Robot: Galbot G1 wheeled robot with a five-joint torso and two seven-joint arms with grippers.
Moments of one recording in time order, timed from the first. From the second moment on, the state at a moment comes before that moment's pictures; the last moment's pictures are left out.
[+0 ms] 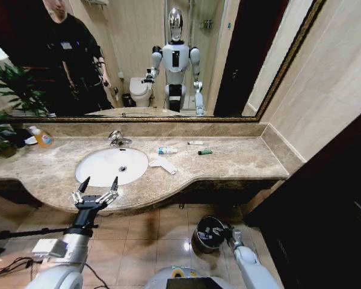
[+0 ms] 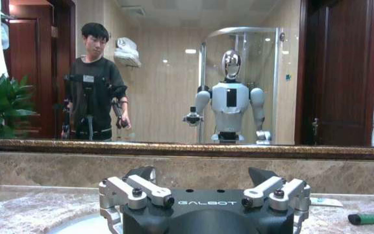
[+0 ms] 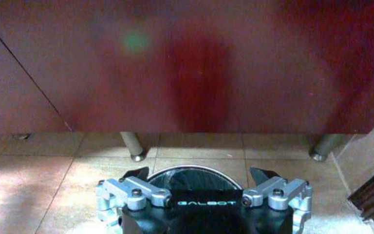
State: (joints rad) left arm 1.84 -1.36 -0.82 -2.47 -0.37 0.04 0.05; right arm -1.17 1.34 0.50 0.91 0.24 0.10 -0.21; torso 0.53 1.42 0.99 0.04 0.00
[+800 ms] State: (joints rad) left arm 1.84 -1.36 -0.82 -2.47 -0.37 0.04 0.05; right arm -1.58 1.16 0.54 1.91 0.43 0.01 -0.13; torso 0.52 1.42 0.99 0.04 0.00
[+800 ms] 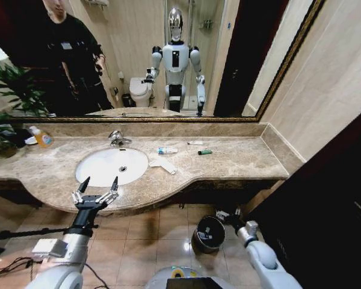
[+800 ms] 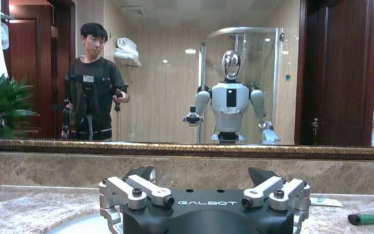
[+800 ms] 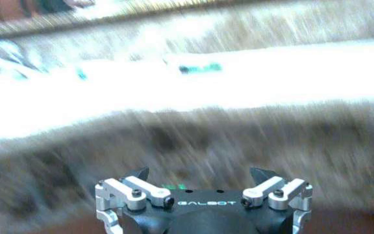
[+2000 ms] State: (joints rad) left arm 1.84 -1.36 -0.82 -2.47 -0.37 0.04 0.05; right arm -0.81 1.17 0.02 1.66 0.53 -0.30 -0.15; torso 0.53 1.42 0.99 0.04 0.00
